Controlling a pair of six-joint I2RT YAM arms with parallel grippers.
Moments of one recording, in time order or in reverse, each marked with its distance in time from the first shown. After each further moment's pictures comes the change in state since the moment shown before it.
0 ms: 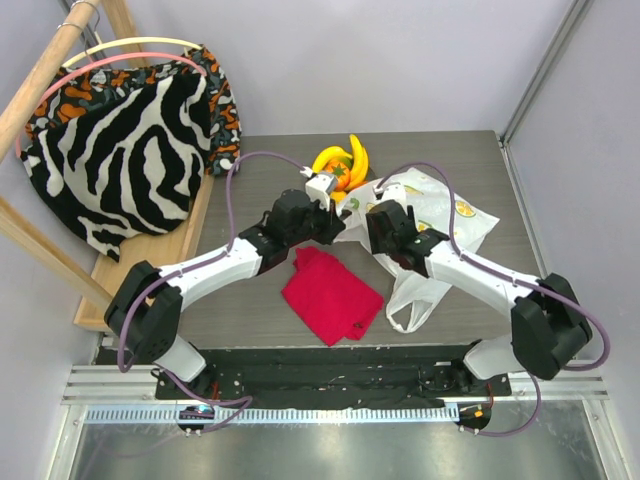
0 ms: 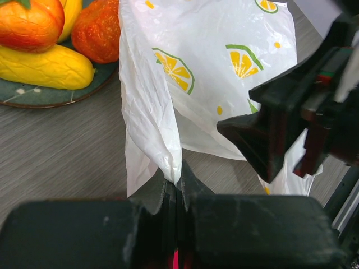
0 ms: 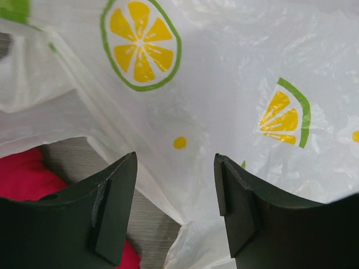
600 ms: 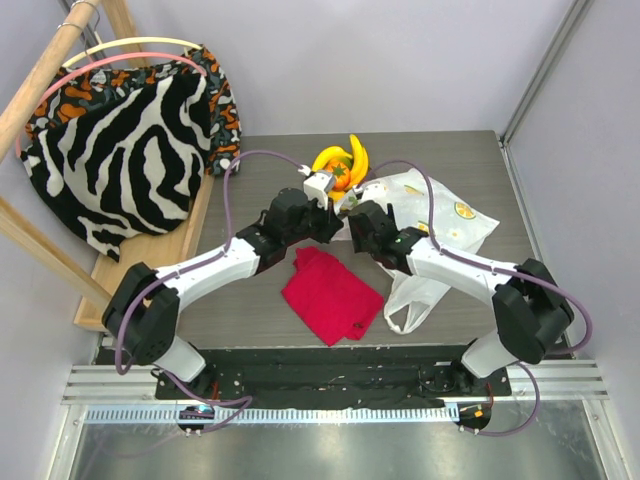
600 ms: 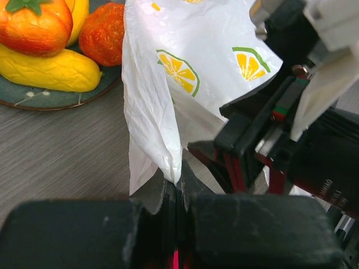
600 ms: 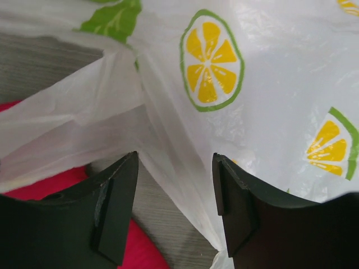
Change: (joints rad) left arm 0.011 -0.010 0.000 -0.006 0.000 0.021; right arm 0.075 0.079 0.050 0.069 -0.027 0.006
